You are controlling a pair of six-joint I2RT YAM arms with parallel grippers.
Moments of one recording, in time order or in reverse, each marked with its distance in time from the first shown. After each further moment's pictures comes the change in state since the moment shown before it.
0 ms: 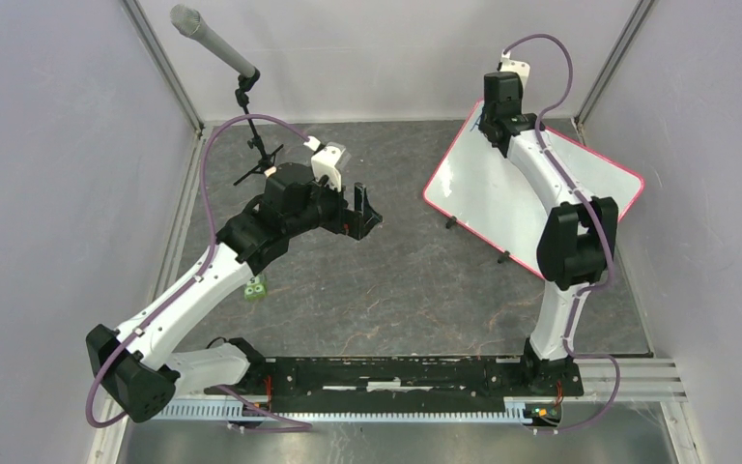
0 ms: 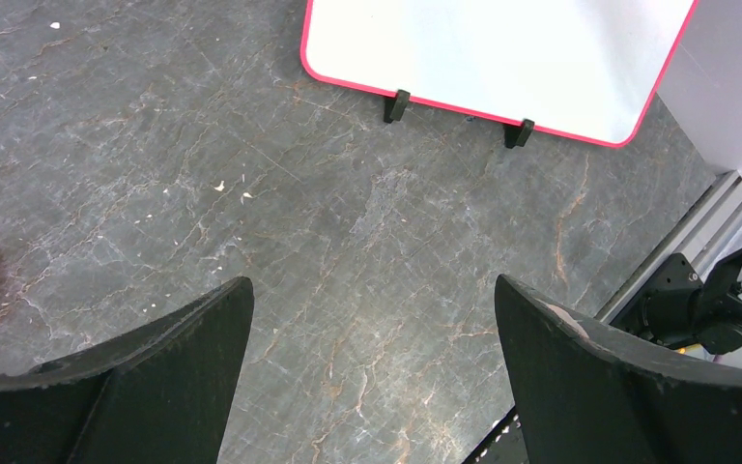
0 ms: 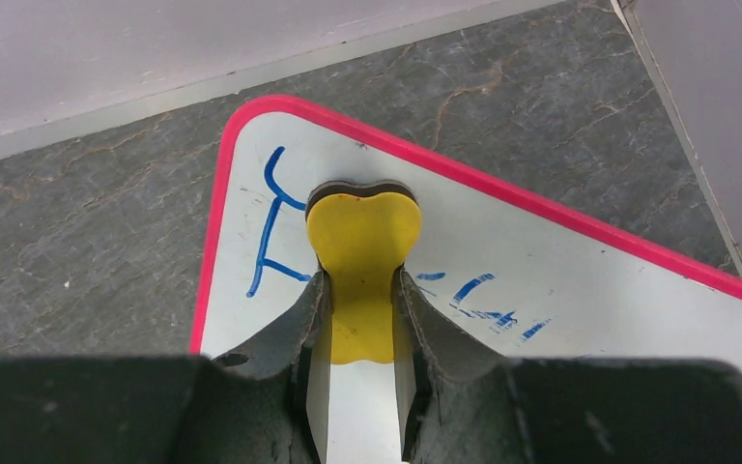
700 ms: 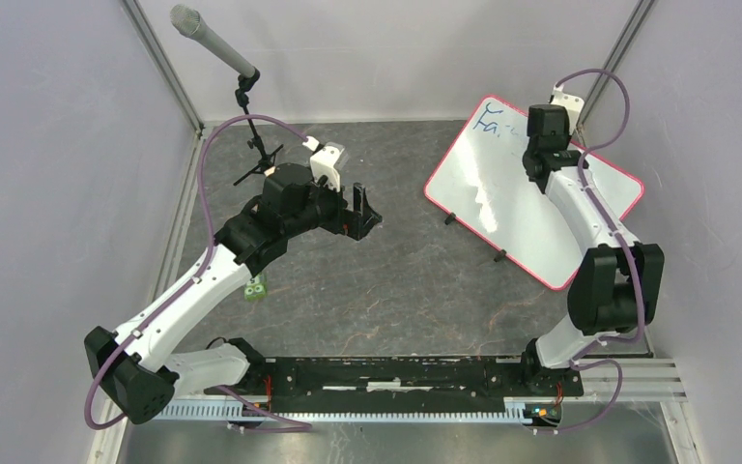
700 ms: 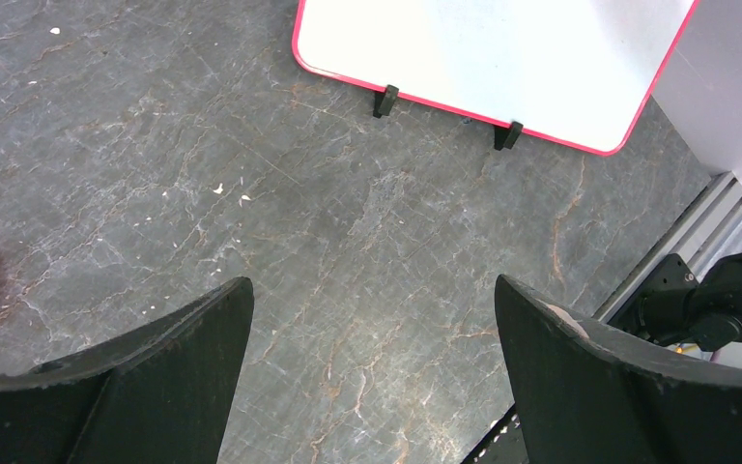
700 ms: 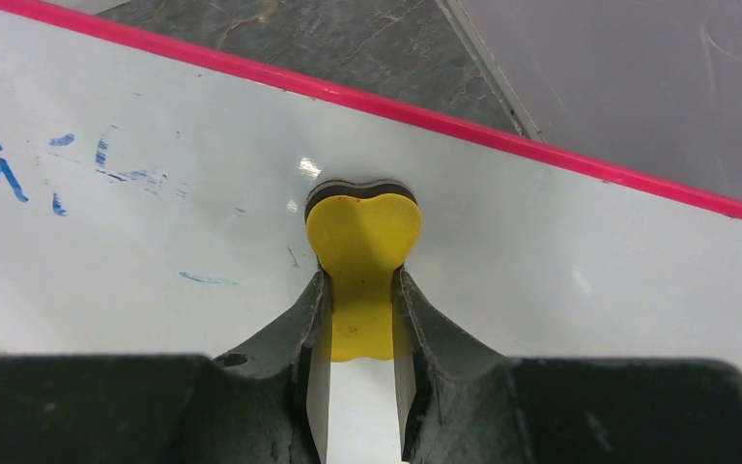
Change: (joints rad) left arm 0.000 -0.008 0.000 0.000 0.004 0.000; right arm -0.129 -0.337 -0.426 0.033 0.102 -0.013
